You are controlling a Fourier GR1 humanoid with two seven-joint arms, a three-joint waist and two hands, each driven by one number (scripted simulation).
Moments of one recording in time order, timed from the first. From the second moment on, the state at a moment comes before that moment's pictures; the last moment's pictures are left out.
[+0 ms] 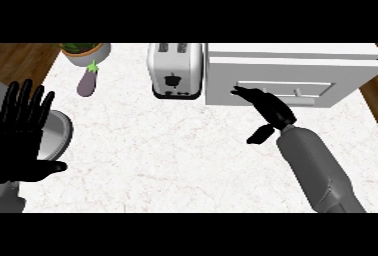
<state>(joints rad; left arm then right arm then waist) -0.07 0.54 -0.07 -1.51 0.81 -0.04 -0.35 -0.64 -0.20 0.09 -0.70 0.81 0.00 -0.40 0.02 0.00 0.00</state>
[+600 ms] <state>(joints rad) -0.10 0.52 -0.04 -1.46 0.80 -0.12 -0.35 -0.90 -0.28 -0.01 -0.34 0.79 0.07 -0.61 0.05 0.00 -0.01</state>
